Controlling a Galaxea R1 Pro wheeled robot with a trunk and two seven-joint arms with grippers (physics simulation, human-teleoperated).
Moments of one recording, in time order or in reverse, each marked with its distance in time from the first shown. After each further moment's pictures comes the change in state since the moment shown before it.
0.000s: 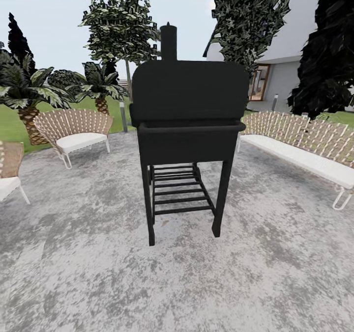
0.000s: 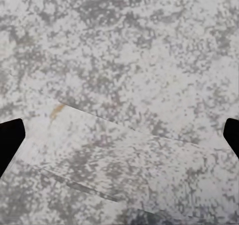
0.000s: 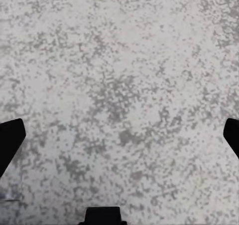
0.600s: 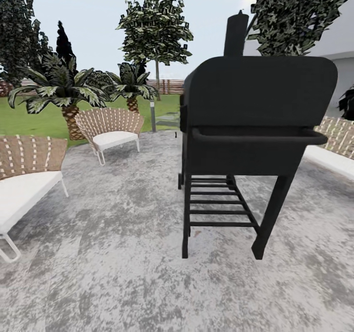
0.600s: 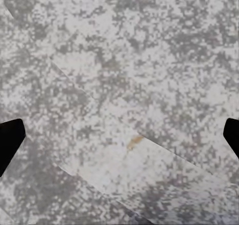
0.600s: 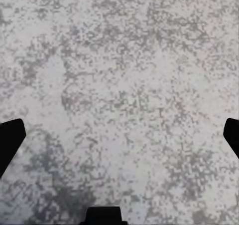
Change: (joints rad) left arm -0.002 0.000 0.000 -0.001 -0.001 -0.001 0.000; right arm 0.000 0.001 0.000 0.000 0.001 0.000 0.000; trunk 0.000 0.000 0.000
